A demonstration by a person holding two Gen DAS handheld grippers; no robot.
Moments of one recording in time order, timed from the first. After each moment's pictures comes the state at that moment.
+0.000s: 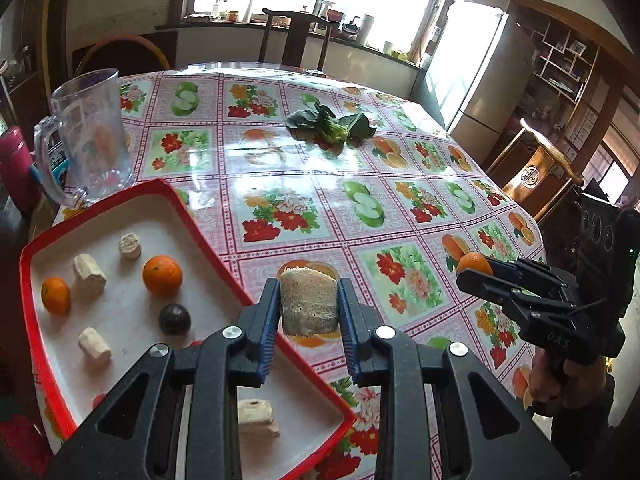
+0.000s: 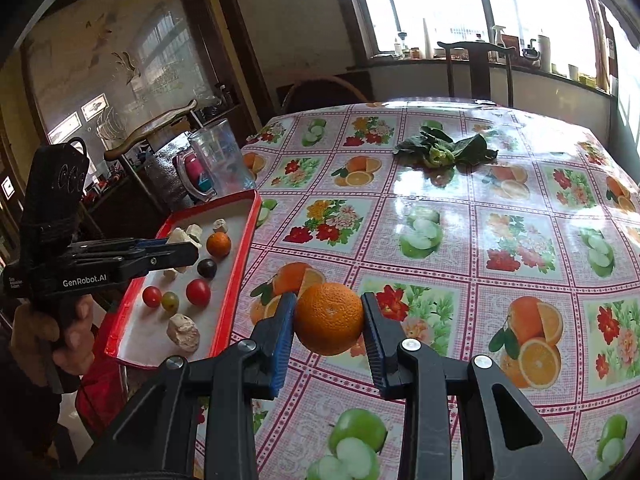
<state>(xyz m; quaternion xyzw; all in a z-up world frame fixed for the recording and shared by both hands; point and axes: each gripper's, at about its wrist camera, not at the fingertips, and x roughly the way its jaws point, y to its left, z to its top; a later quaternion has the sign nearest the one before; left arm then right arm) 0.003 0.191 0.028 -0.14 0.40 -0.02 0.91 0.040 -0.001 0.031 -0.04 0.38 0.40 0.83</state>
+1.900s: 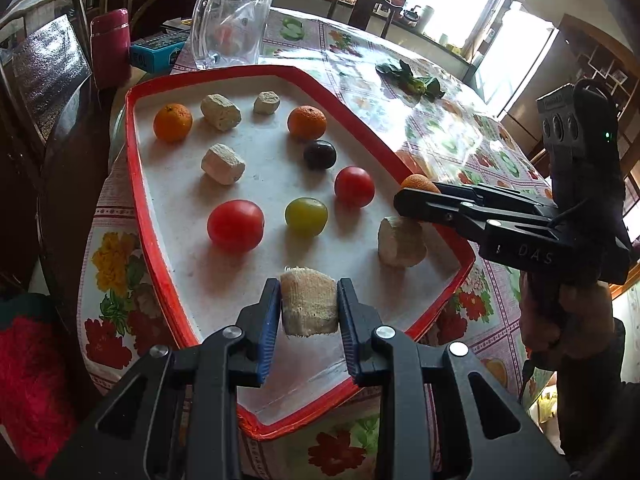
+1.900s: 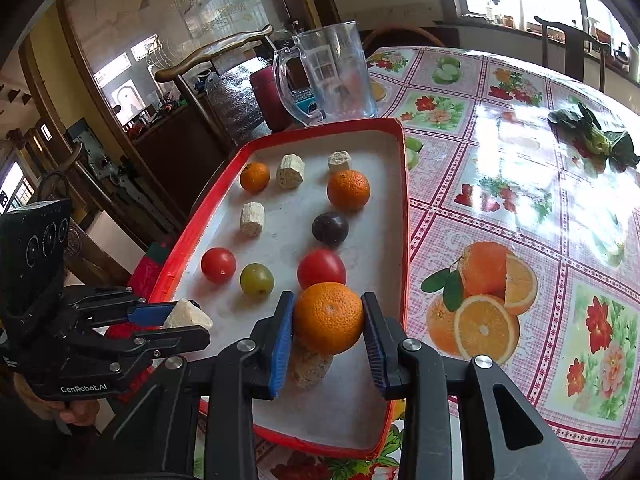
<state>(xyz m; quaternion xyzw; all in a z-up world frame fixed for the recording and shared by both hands) -0.107 0.251 -0.043 -0.19 0.44 0.05 0.88 -0.006 0.155 -0.023 -0.10 0.43 0.50 0.75</state>
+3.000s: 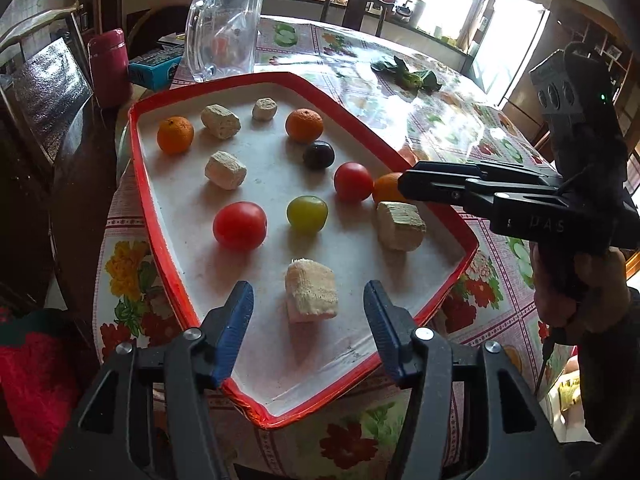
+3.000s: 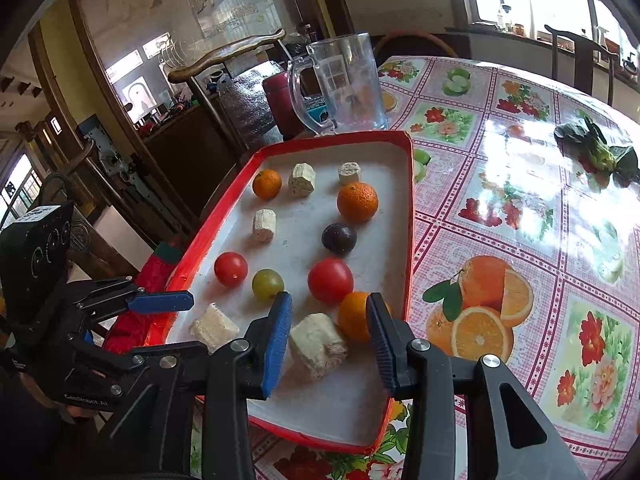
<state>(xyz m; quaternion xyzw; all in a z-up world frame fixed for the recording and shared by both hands) -0.115 0.245 -0.034 -0.15 0.44 0.05 0.89 -0.009 0.150 -0.009 -0.10 0.41 0.52 0.74</state>
